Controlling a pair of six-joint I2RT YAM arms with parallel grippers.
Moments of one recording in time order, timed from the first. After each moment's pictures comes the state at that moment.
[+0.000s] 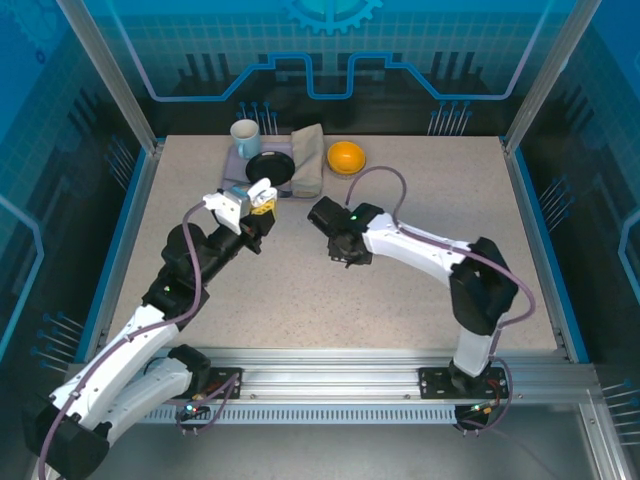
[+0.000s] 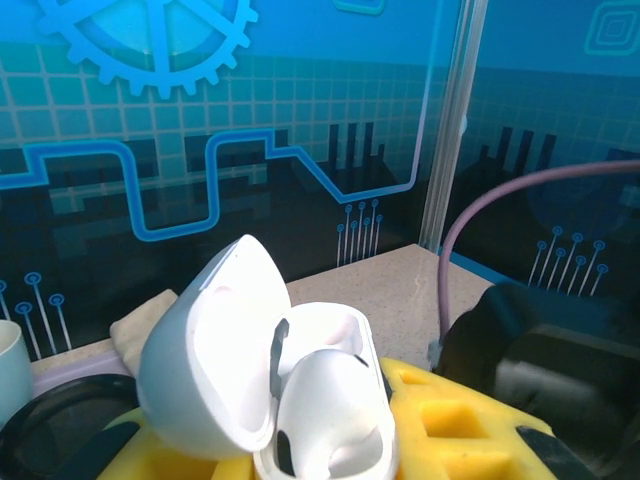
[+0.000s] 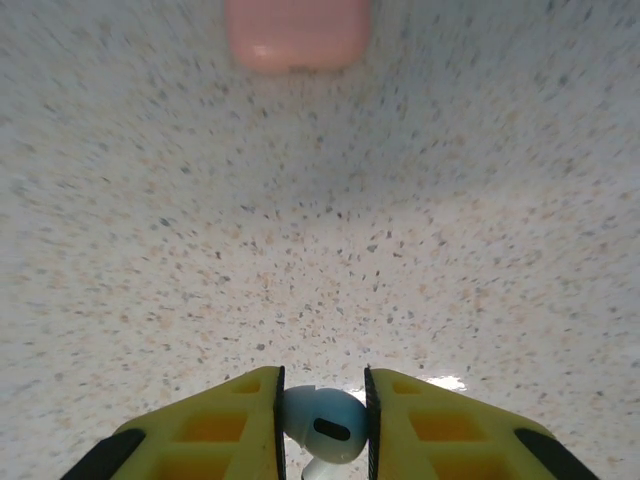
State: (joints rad) left arm -0.45 0.80 0.67 0.18 0.13 -0.07; right arm 0.82 1.77 1.42 -0.95 0.31 0.98
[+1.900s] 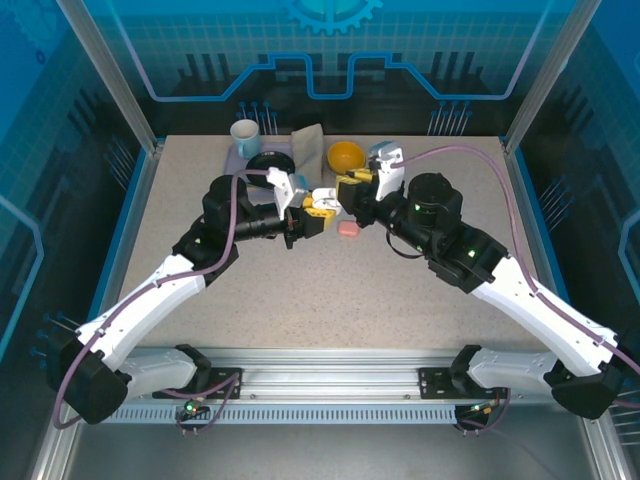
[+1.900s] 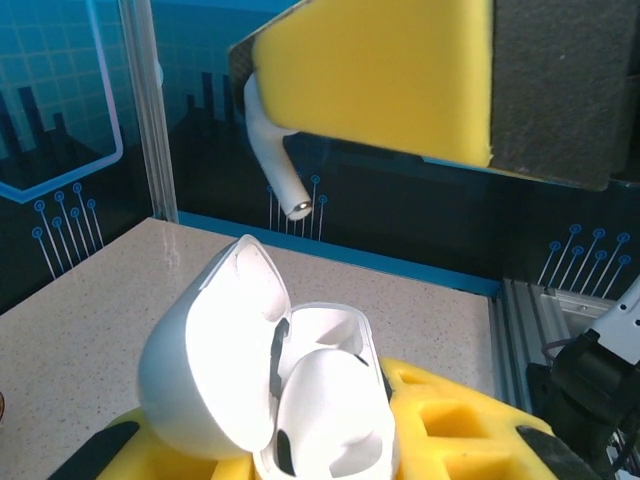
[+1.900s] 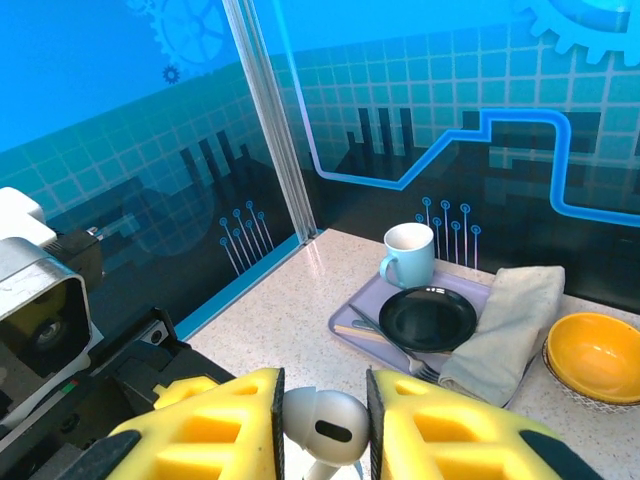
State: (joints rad) left arm -0.54 1.17 1.01 0.07 0.68 0.00; right arm 0.83 1.13 1.28 -0.27 0.12 0.24
